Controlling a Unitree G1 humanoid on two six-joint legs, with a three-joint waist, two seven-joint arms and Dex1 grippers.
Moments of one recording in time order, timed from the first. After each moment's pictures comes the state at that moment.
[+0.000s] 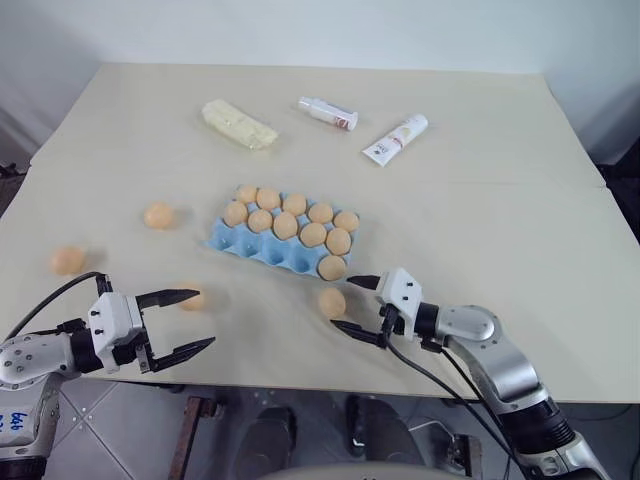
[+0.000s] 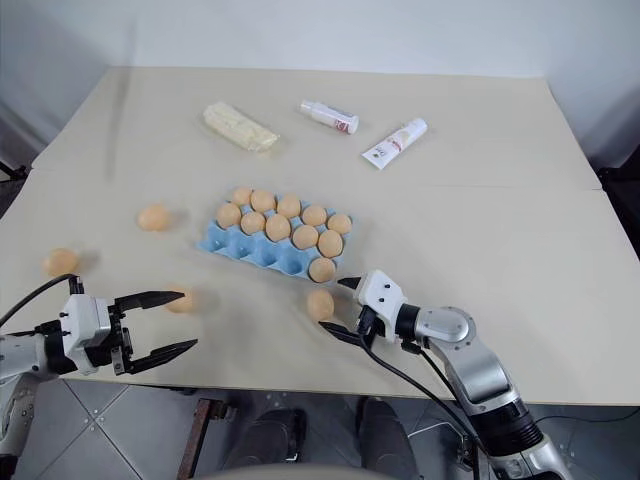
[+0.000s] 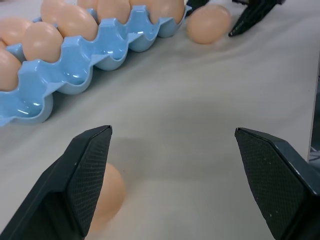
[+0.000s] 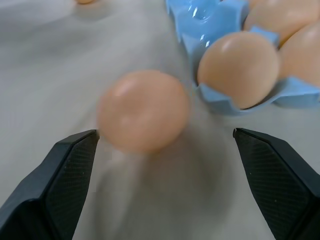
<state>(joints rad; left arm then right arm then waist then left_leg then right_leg) 0.18 0.76 0.35 -0.10 -0.44 -0.07 -1.15 -0.18 -0.45 0.27 -0.20 0.19 0.25 0.83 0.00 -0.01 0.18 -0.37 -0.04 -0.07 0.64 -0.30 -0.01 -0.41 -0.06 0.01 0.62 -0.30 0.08</state>
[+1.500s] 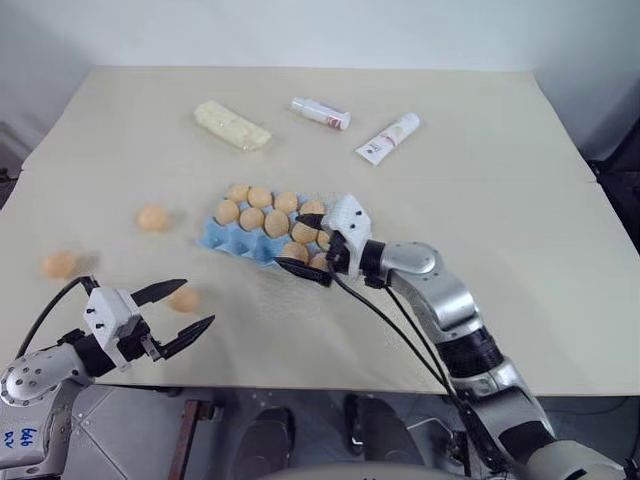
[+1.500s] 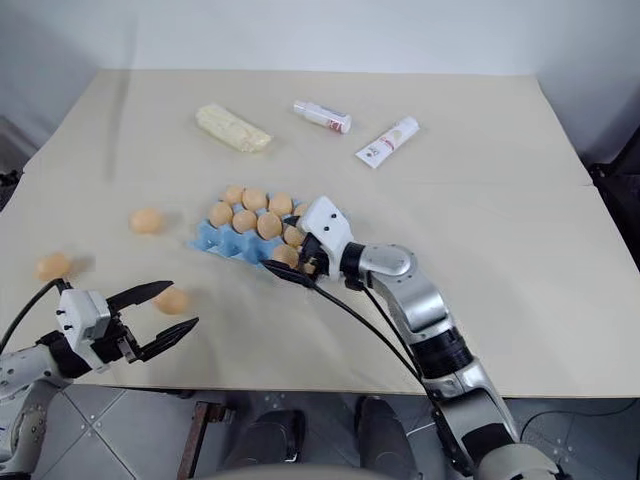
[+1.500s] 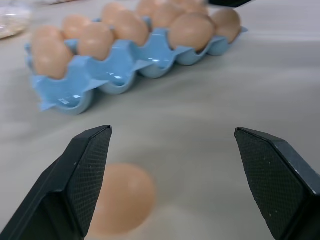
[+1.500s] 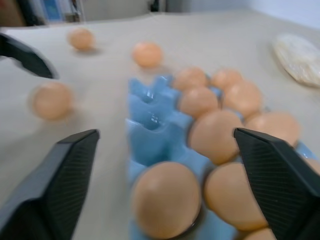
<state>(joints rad) 0.23 0.66 0.38 -0.18 -0.47 0.03 -0.90 -0.54 -0.27 0.27 -0.06 0.25 0.36 0.81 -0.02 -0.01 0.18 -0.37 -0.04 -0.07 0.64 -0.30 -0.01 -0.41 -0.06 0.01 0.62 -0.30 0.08</state>
